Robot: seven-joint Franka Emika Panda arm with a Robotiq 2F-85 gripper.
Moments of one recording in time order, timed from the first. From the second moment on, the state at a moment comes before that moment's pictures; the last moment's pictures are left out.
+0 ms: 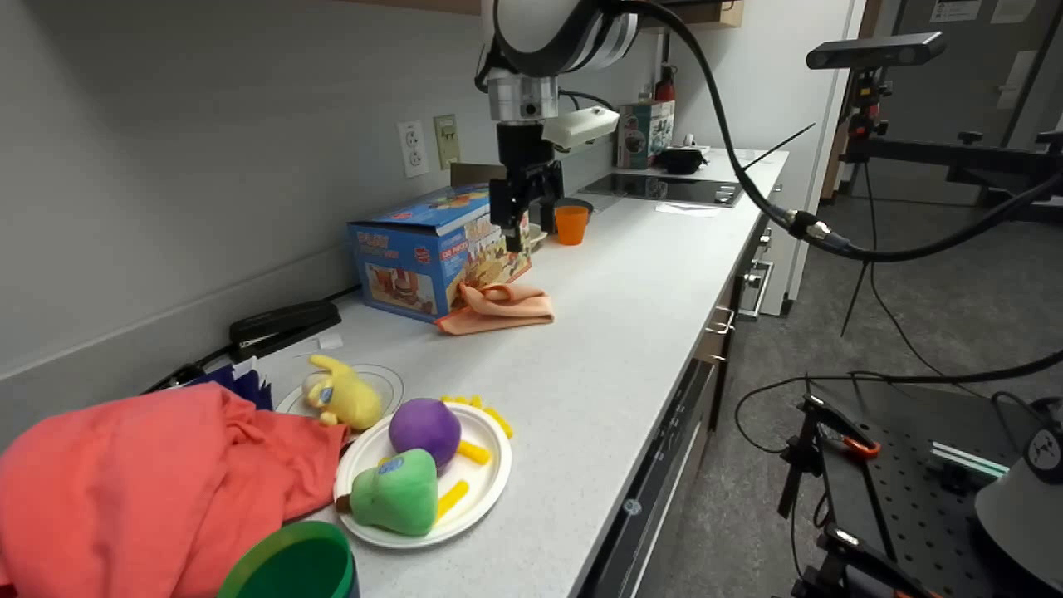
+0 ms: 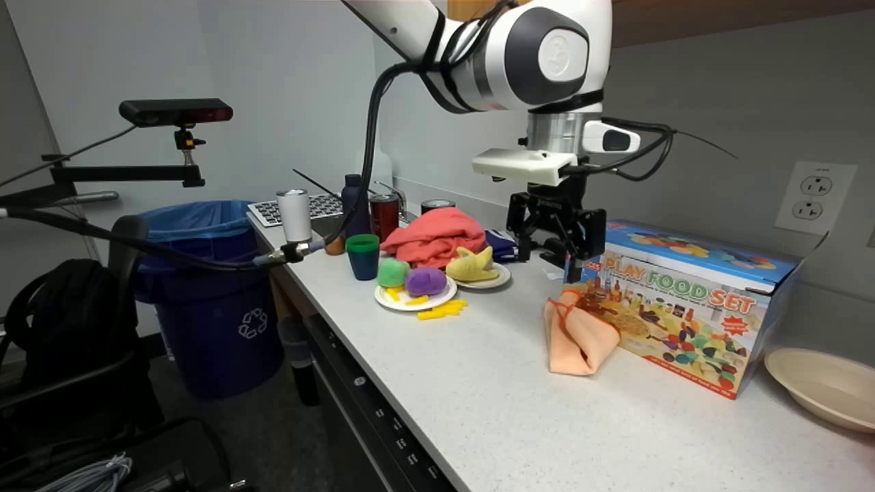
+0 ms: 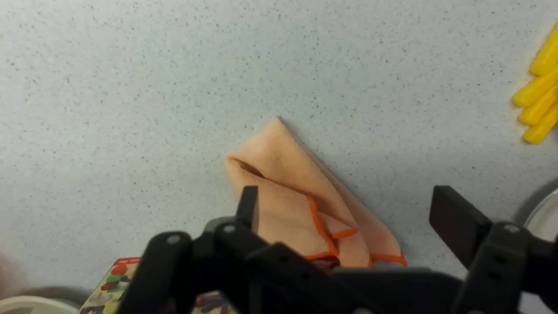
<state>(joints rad) -0.09 0.29 -0.07 -1.79 0.00 2.08 0.01</state>
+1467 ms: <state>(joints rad) -0.14 0.64 -0.06 -1.46 0.01 2.08 -0.06</state>
